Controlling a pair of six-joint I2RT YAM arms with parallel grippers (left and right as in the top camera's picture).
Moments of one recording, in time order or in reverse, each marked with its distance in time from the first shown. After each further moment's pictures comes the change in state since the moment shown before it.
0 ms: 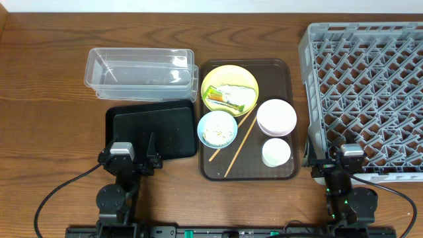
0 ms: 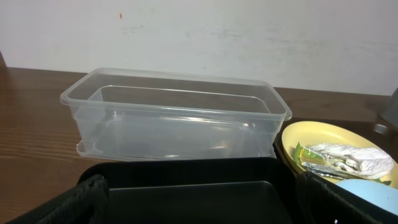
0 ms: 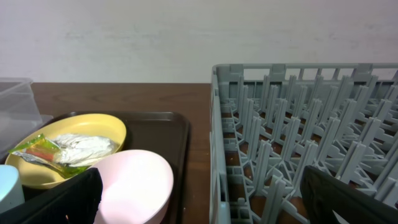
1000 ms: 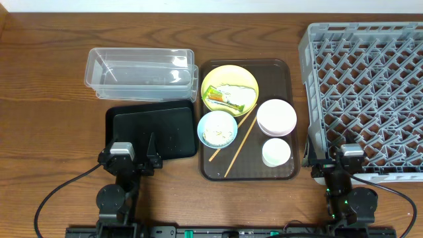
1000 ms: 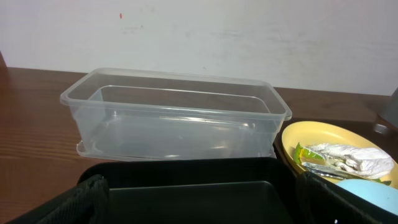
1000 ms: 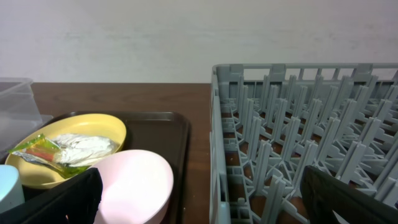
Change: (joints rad) left arm 0.000 0.000 0.000 0.000 0.000 0.000; right arm 0.000 0.000 0.000 0.000 0.000 0.000
